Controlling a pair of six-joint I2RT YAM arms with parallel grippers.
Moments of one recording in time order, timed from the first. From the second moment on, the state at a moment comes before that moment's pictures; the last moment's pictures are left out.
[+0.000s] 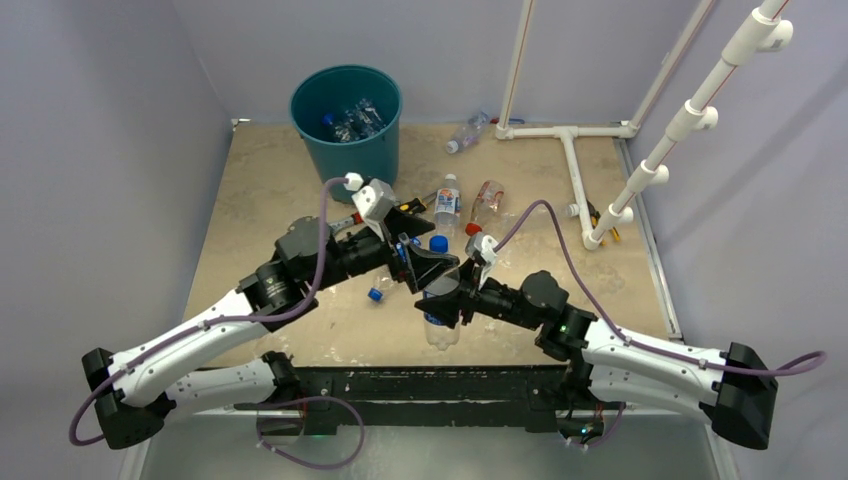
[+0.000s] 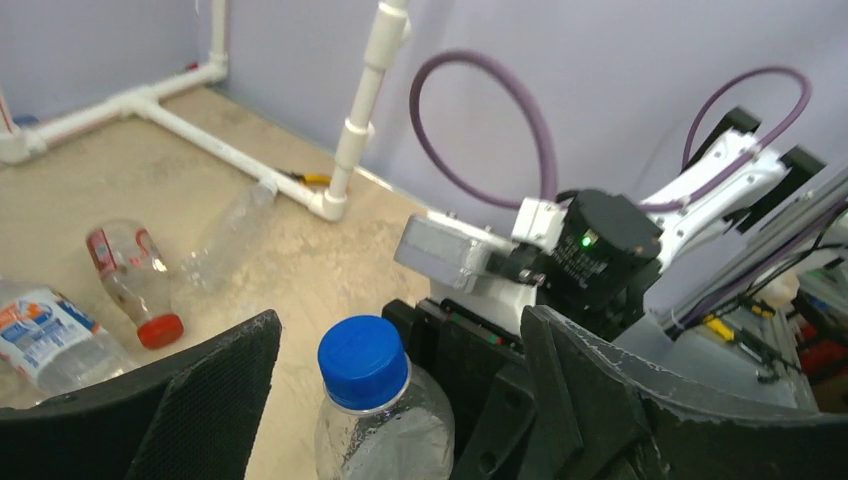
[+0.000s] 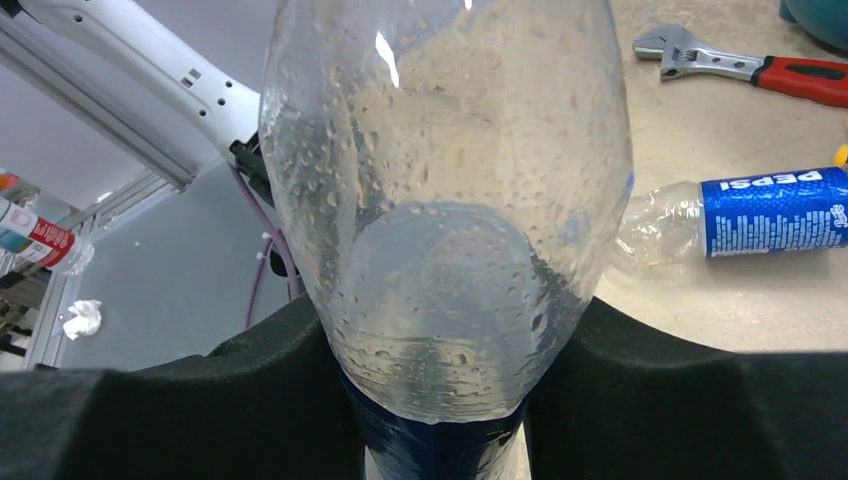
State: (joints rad) left arm -0.97 0.92 0.97 0.06 0.16 -0.35; right arm 1.04 0.86 0.44 0.48 -0.18 0.37
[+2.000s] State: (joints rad) left arm -0.96 0.82 0.89 -0.03 0.04 -0.35; right arm 1.11 0.89 0.52 0.44 -0.15 0.40
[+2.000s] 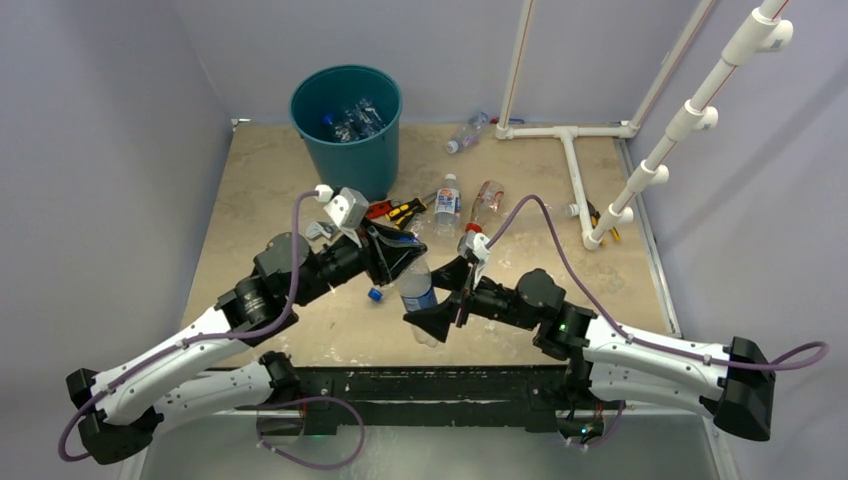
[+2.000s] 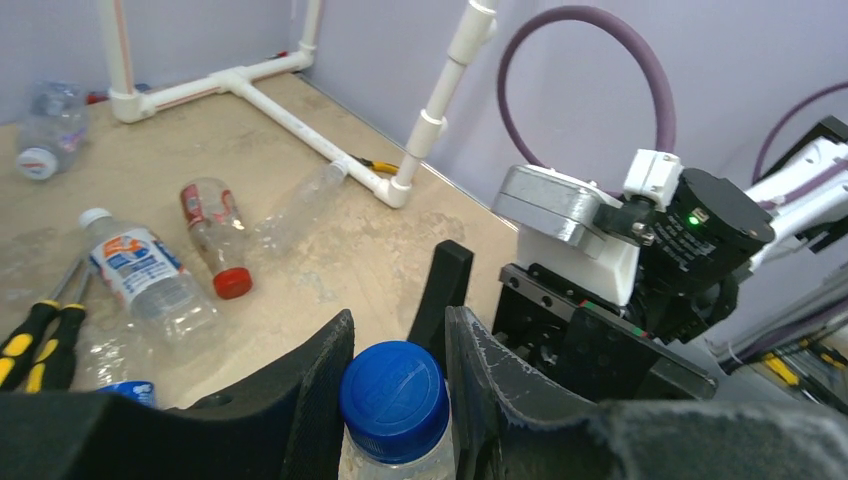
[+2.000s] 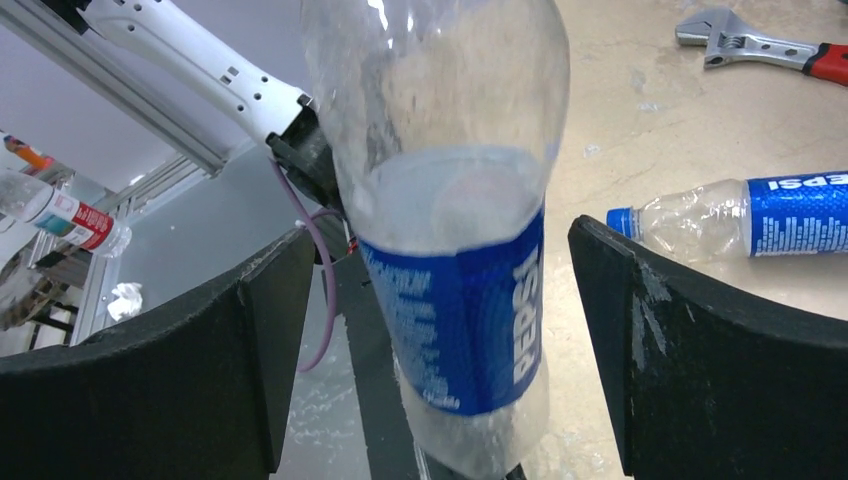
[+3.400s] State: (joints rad) left arm -0.96 0.75 1.19 -0.16 -0.53 -0.01; right arm 1.11 0.50 0.56 0.23 -0.02 0.40
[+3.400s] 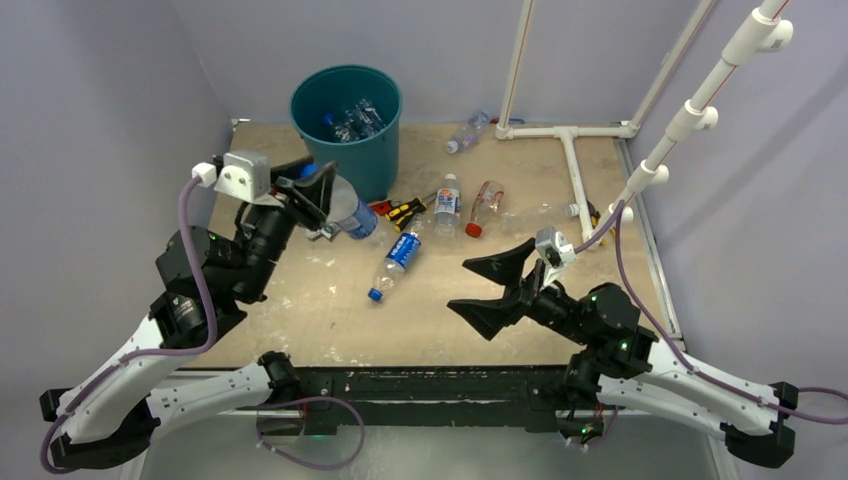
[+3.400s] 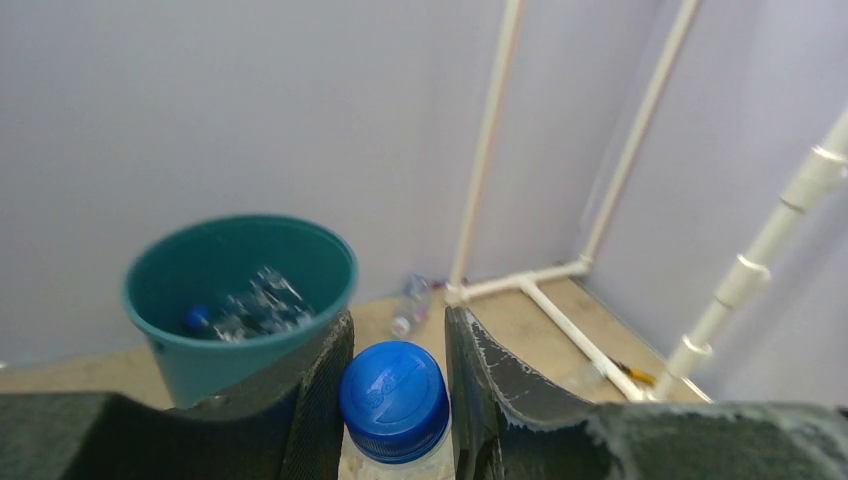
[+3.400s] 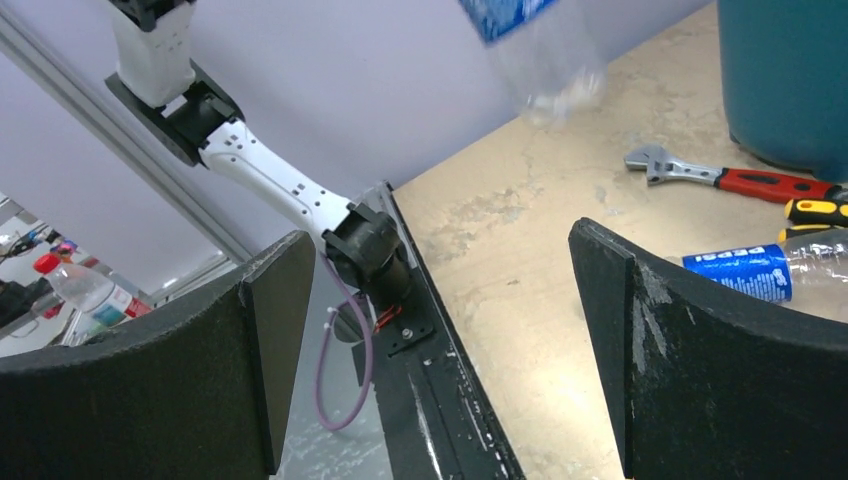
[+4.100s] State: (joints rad) left arm -0.52 1.29 1.37 0.62 -0.53 0.49; right arm 1.11 0.51 0.48 0.21 0.01 0.46
